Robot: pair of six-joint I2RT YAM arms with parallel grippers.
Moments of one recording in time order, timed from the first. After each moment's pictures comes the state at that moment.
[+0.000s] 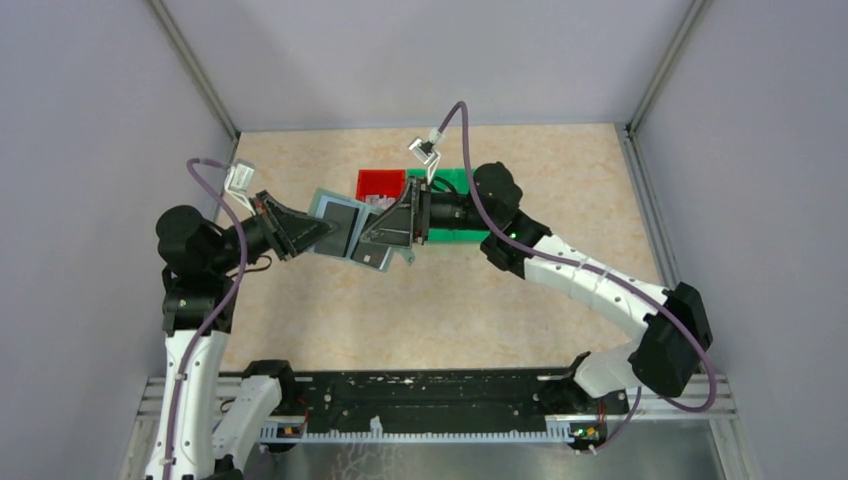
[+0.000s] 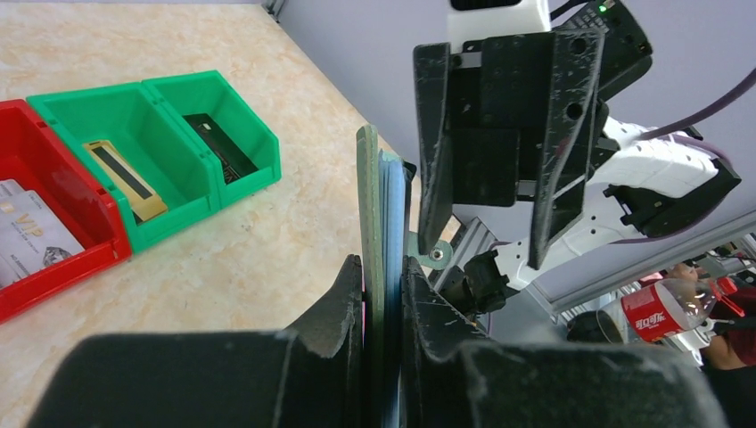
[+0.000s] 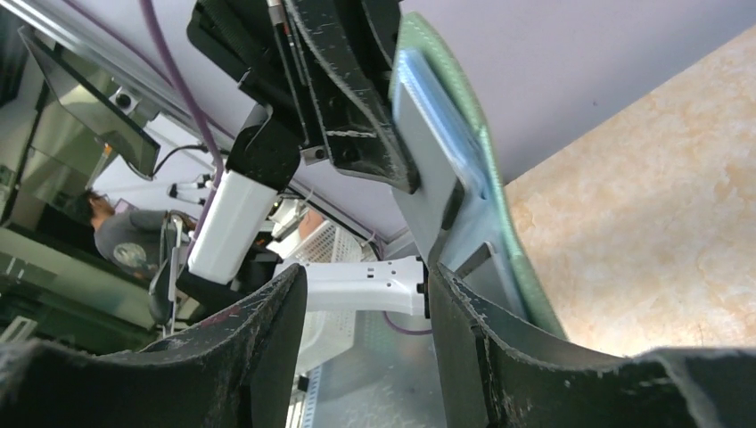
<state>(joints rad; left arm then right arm) 0.00 0.72 0.94 -0.17 0.98 -0.66 0.84 1.36 1.17 0.36 -0.73 0.90</state>
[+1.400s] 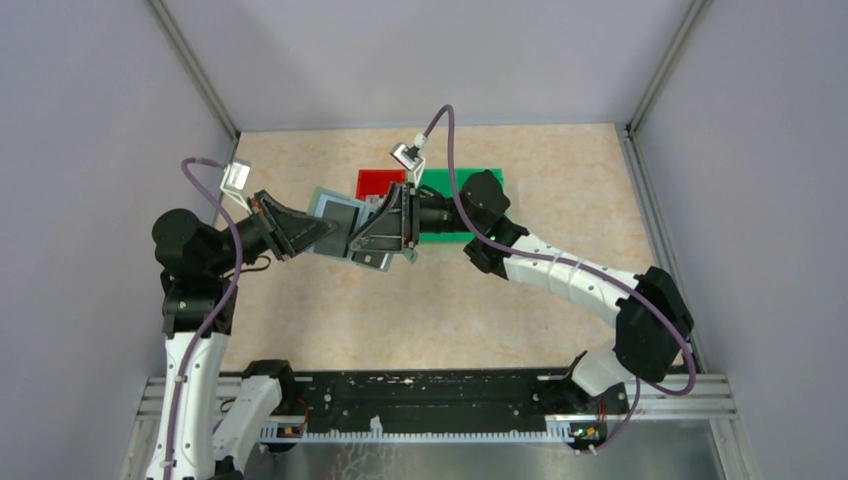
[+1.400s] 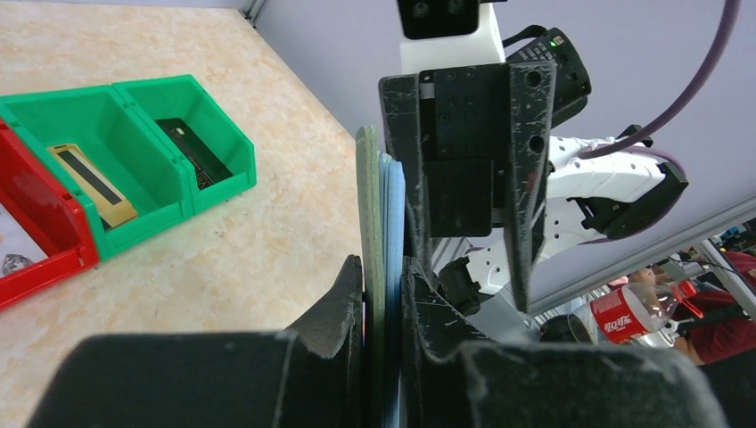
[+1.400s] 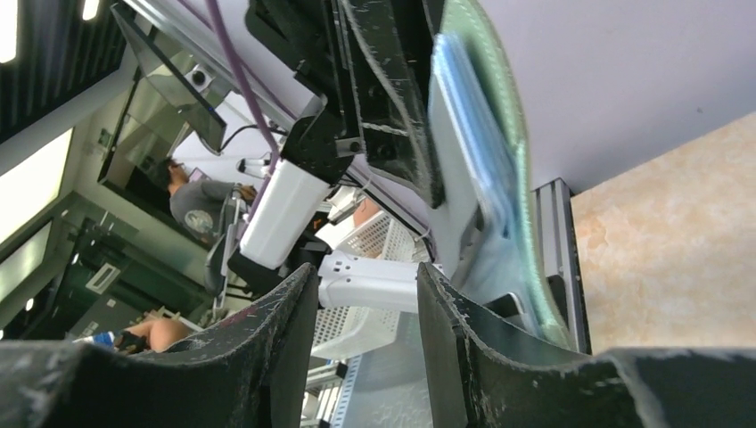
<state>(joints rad) 0.00 0.71 0.94 -0.10 0.99 -0.76 0.87 1.47 1.14 0.70 -0.82 1.08</state>
